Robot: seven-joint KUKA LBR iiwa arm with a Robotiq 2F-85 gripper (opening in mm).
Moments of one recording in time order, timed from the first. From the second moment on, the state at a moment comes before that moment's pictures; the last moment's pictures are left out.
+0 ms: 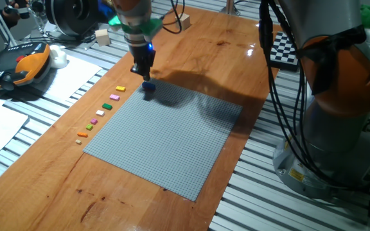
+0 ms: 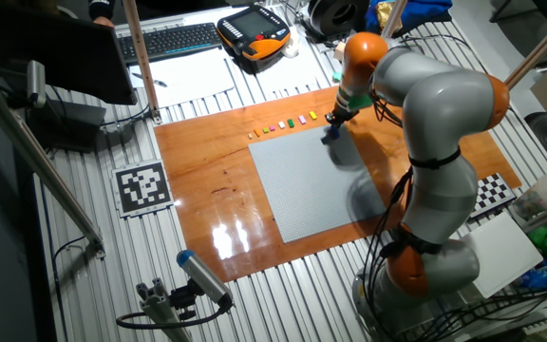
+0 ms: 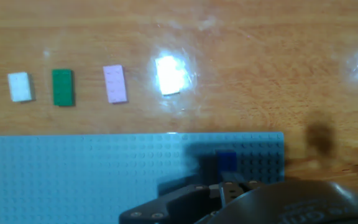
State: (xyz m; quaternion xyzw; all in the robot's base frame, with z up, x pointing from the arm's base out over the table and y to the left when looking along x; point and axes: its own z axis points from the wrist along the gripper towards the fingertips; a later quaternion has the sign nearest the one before) arm 0.597 -0.073 0.075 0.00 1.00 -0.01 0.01
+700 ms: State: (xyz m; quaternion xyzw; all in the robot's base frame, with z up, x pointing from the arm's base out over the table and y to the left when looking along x) arm 0.628 -0.028 0.114 0.01 1.00 0.00 0.04
